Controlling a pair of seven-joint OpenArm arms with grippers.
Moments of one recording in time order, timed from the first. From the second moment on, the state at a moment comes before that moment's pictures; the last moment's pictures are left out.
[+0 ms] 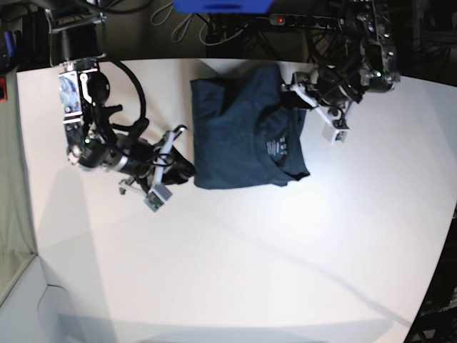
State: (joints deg) left arm 16.8 -4.5 -9.6 102.2 -31.7 -12.9 65.2; right arm 4.4 12.4 -5.2 90.6 25.3 39.4 -48.1
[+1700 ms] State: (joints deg) left arm 15.7 -6.7 -21.1 108.2 -33.0 -13.0 60.8; right arm 2.5 12.6 -5.1 90.8 25.2 39.4 -48.2
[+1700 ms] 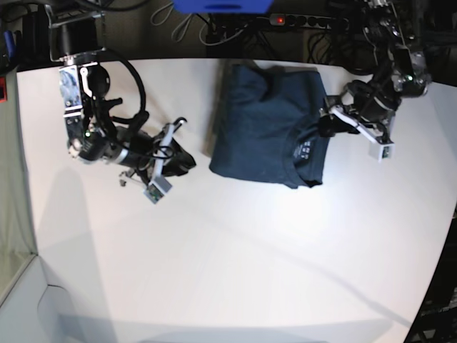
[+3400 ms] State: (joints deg) left arm -0.5 -9.8 -2.1 80.9 -34.9 -13.7 57.1; right arm -1.1 17.3 0.2 96.5 25.5 39.5 -49.6
